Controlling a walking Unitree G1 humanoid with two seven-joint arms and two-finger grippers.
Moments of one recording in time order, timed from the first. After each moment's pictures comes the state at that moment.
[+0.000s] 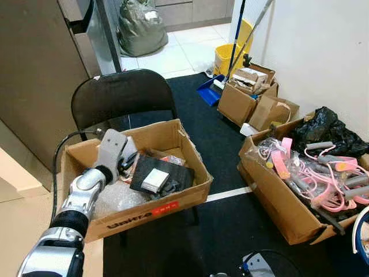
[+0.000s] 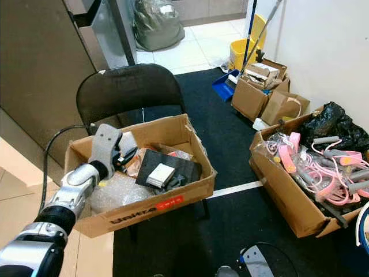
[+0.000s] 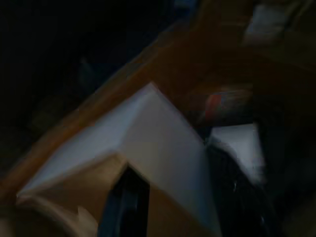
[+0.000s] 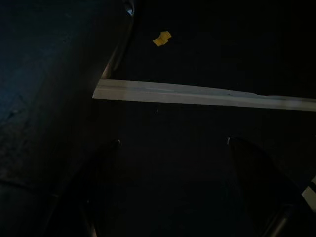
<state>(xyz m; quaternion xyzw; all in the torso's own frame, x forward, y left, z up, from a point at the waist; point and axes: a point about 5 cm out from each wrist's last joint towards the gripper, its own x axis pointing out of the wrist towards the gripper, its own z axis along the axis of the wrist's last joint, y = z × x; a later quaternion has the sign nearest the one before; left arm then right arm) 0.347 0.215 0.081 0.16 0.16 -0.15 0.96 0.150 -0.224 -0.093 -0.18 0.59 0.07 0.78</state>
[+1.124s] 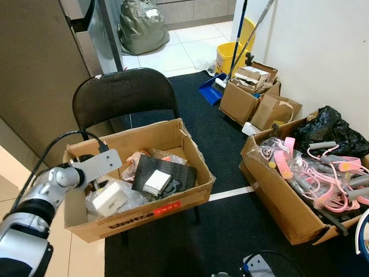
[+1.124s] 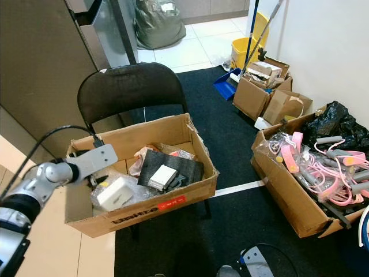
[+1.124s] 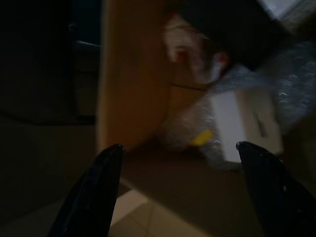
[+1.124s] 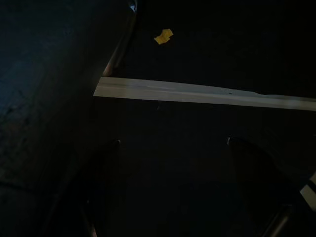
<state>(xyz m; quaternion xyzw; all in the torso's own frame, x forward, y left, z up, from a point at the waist) 0.345 0.259 0.102 0.47 0.23 -0.25 0.82 0.148 -0.225 -0.094 -0.18 0.60 0.06 0.78</state>
